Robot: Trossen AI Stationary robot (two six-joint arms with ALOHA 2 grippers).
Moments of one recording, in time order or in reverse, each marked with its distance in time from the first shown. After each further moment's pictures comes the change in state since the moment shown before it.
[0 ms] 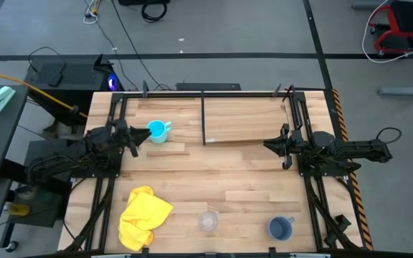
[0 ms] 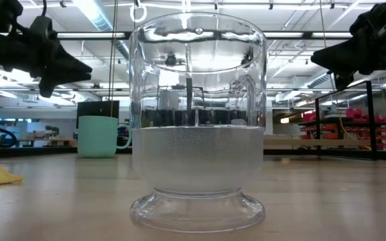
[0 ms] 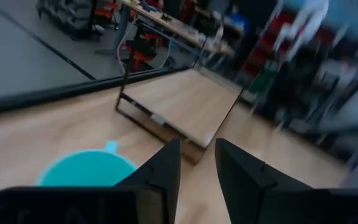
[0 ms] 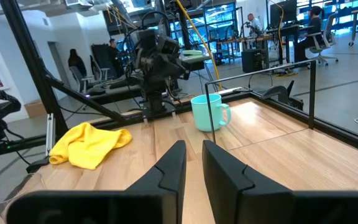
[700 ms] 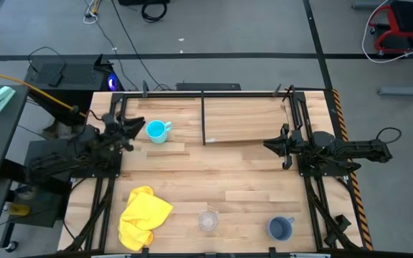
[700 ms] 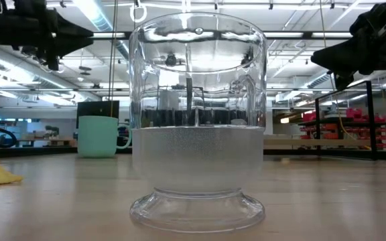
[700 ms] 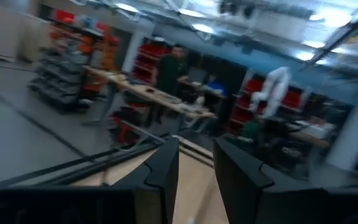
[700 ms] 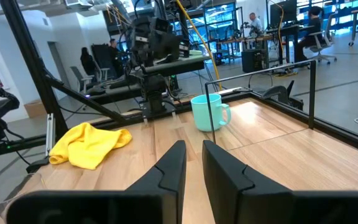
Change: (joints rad) left arm 0.000 0.051 0.067 0.257 -0.080 0.185; right arm 0.000 0.000 0.000 0.000 0.000 0.000
